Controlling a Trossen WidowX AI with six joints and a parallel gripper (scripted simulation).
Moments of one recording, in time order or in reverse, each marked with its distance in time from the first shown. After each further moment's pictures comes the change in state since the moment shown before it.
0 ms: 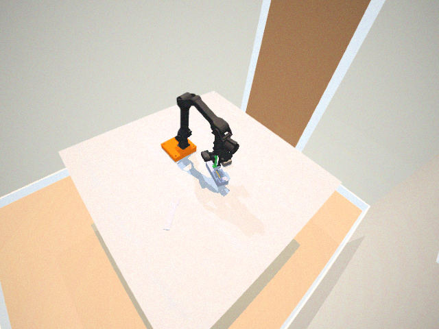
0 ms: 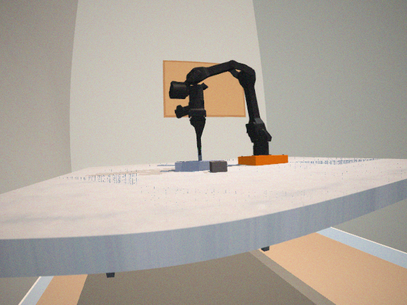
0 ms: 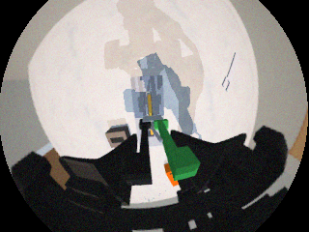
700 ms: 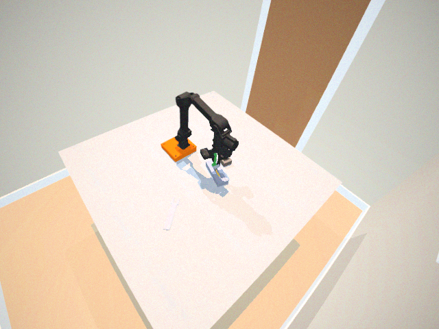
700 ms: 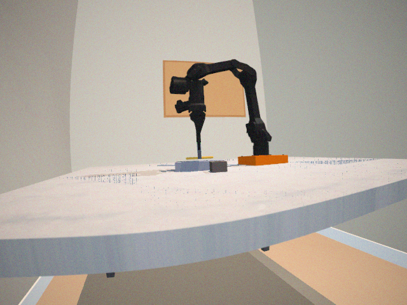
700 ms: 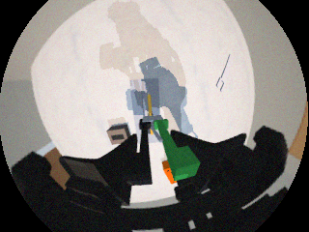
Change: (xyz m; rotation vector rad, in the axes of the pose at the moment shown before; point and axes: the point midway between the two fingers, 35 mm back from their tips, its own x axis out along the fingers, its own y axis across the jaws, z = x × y) arm -0.020 -0.005 0.000 0.002 -0.014 -0.005
